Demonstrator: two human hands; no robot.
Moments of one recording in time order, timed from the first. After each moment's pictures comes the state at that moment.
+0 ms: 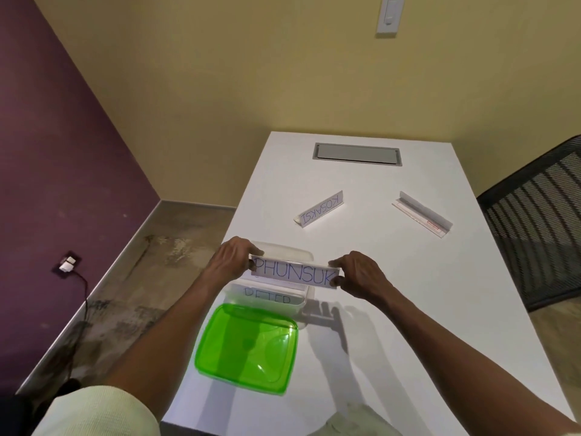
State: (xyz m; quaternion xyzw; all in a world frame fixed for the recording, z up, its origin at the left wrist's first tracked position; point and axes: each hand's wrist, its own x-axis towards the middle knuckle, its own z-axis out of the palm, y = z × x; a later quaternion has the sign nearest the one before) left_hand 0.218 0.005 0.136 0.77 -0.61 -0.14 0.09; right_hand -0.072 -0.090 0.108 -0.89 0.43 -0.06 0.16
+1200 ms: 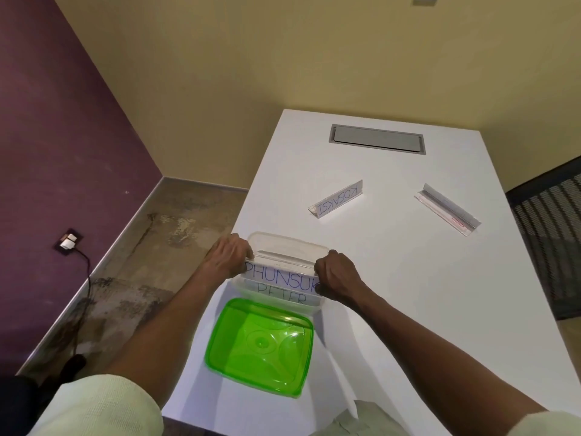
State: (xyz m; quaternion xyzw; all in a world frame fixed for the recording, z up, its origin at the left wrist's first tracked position) left_hand 0.276 0.001 0.098 0.77 -0.62 -0.10 -0.06; right_hand 0.025 -0.075 0.090 -0.93 0.35 0.05 0.06
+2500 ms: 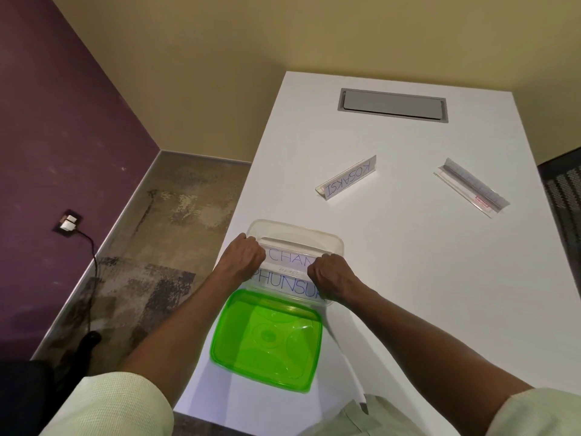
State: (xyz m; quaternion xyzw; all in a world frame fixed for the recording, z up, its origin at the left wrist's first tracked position) left_hand 0.265 -0.013 0.061 0.64 -0.72 -0.01 -0.28; right_hand 0.051 -0.085 0.033 -0.96 0.21 0.16 -0.02
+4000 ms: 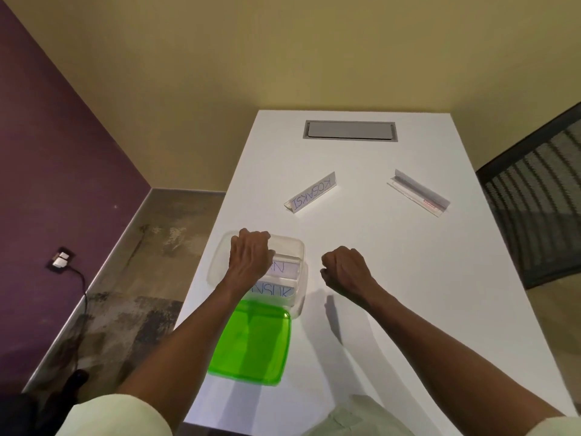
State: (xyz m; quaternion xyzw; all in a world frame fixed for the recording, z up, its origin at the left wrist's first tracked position) left_hand 0.154 -0.025 0.098 0.80 -0.60 0.00 0.06; right_hand -0.066 -0.080 0.093 -0.92 0.37 -0.12 0.02
